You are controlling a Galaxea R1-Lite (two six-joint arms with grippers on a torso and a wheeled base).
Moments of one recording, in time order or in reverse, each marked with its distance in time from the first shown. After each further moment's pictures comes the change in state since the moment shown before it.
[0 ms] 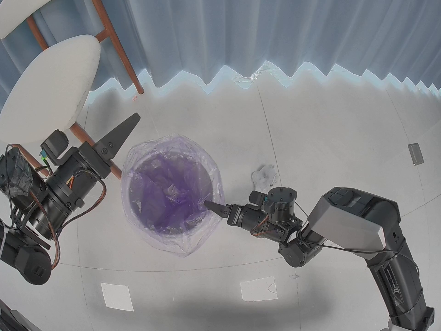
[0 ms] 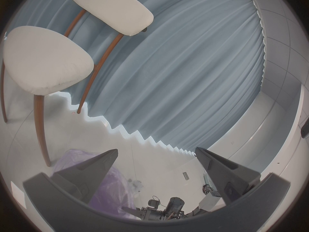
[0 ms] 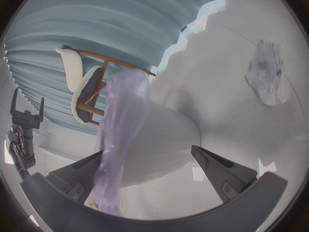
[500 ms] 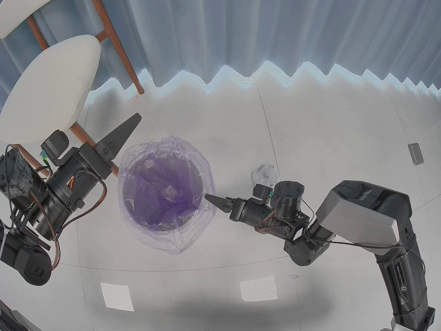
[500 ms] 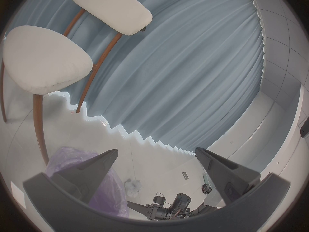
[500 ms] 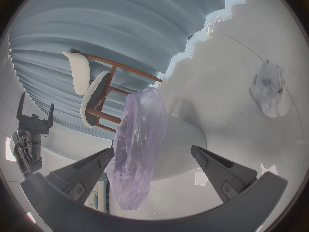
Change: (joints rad) left arm -0.008 -0.002 0.002 0.000 0.001 0.002; right arm 0.004 -0.086 0.085 -0.048 0.001 -0.001
